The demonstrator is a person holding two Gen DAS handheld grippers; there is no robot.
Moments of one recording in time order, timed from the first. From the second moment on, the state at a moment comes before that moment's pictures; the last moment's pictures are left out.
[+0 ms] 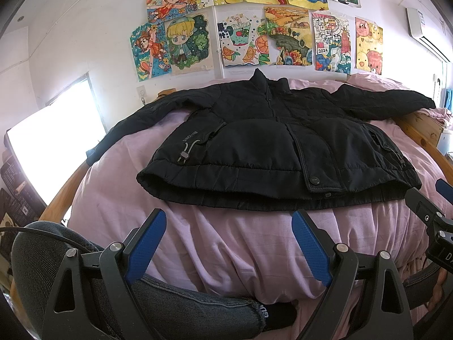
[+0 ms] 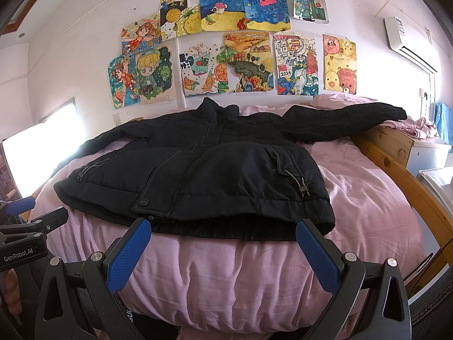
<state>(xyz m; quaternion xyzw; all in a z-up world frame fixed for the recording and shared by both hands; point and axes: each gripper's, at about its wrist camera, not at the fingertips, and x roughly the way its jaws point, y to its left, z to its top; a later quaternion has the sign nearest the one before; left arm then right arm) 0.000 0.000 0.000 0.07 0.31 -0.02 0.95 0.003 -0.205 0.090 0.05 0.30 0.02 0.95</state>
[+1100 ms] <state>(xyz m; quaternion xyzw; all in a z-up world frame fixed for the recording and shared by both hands) 0.000 0.000 0.000 0.07 0.31 -0.02 0.95 0.004 -0.207 0.093 0.05 0.30 0.02 0.95</state>
